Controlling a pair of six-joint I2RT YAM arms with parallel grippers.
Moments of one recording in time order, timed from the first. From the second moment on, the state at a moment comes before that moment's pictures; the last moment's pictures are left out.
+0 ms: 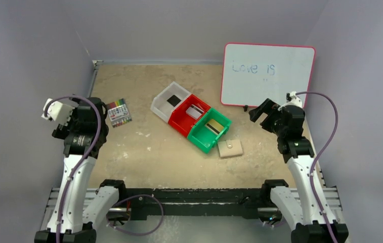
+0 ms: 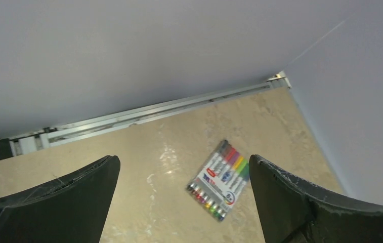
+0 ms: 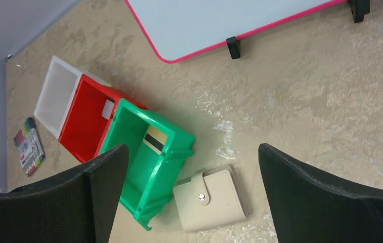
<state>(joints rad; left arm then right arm) -0.06 0.79 0.99 -0.70 -1.00 -0.91 0.01 0.78 0.72 -0.41 -0.06 0.57</state>
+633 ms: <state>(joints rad) -0.06 0.82 1.02 -0.71 -0.25 -0.62 0.01 1.01 0.82 -0.42 -0.18 0.57</state>
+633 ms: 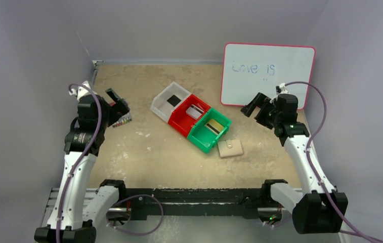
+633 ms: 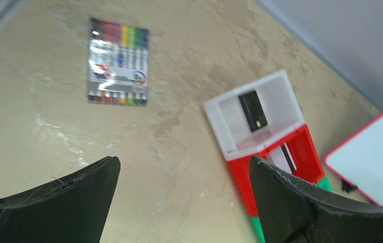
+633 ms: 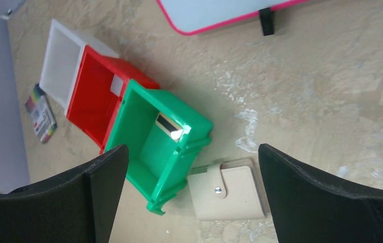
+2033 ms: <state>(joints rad) -0.06 1.03 0.98 -0.49 0.14 -0.61 0.16 1.36 0.70 -0.22 -0.45 0.77</state>
